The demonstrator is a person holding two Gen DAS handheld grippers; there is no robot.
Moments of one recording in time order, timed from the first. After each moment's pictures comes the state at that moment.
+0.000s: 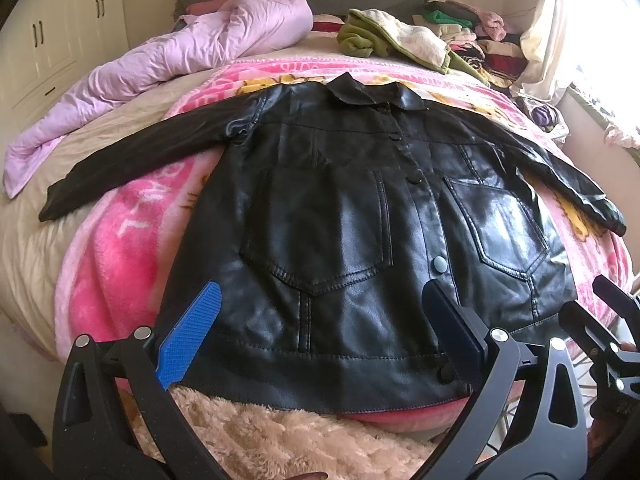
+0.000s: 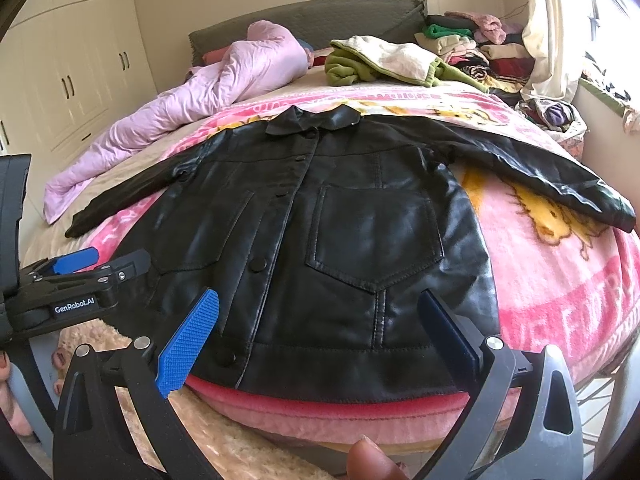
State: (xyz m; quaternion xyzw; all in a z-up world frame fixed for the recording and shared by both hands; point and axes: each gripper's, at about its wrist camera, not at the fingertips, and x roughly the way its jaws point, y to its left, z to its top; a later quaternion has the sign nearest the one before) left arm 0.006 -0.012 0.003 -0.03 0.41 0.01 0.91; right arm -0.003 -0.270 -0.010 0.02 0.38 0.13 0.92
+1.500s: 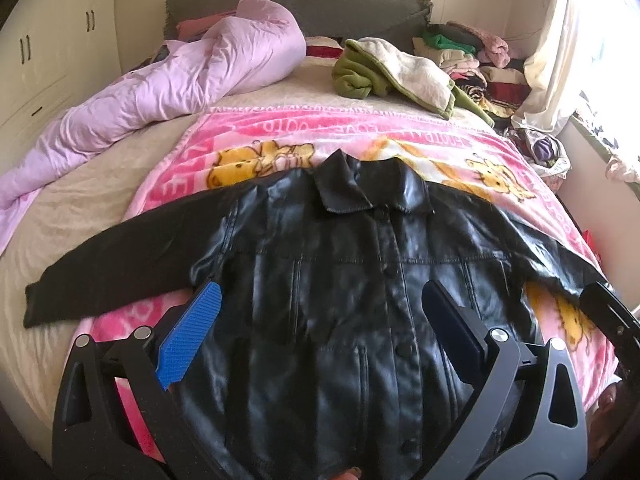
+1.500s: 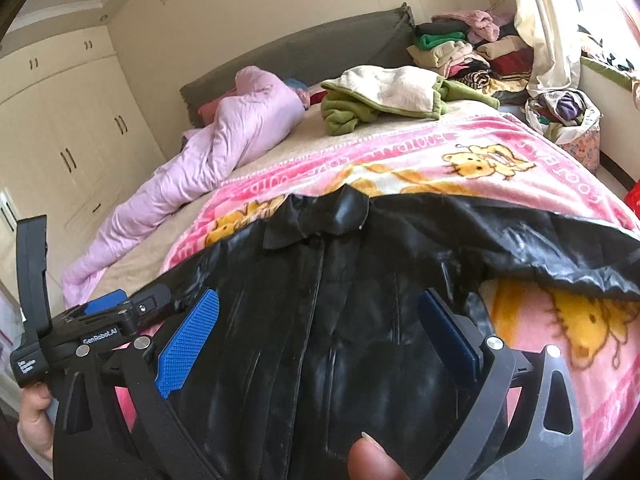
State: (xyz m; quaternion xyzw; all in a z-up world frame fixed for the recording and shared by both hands) left arm 0.170 -0.012 0.079 -0.04 0.40 0.00 0.92; right arm 0.155 -0.296 0.066 0.13 0.33 0.14 0.92
